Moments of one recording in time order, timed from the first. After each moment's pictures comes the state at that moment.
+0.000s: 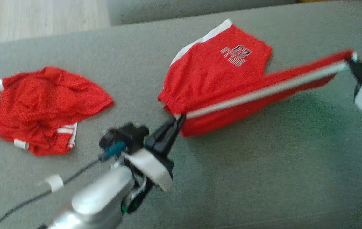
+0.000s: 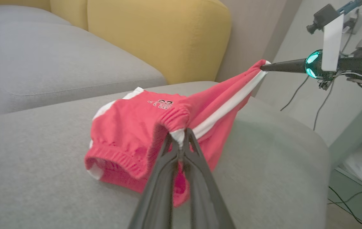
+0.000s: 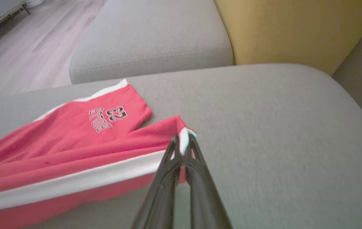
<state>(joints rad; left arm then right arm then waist) -0.56 0.30 -1.02 0.32 -0.79 0.04 -0.18 -0.67 -0.59 0.42 0.63 0.78 0.13 0.33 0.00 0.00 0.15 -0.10</state>
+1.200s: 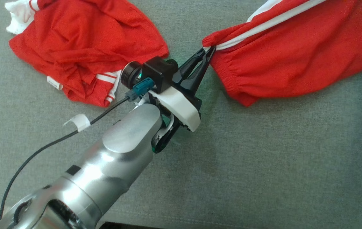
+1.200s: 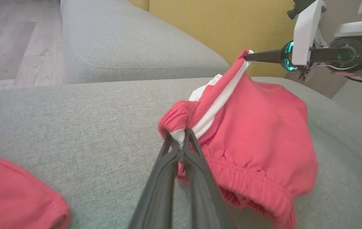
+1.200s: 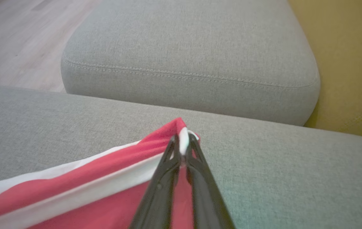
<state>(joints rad) -0.92 0.05 -1.00 0.65 -0.75 -0.04 -0.23 -1.25 -0.45 0.45 1.15 0.46 0.13 0.15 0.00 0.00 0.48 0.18</state>
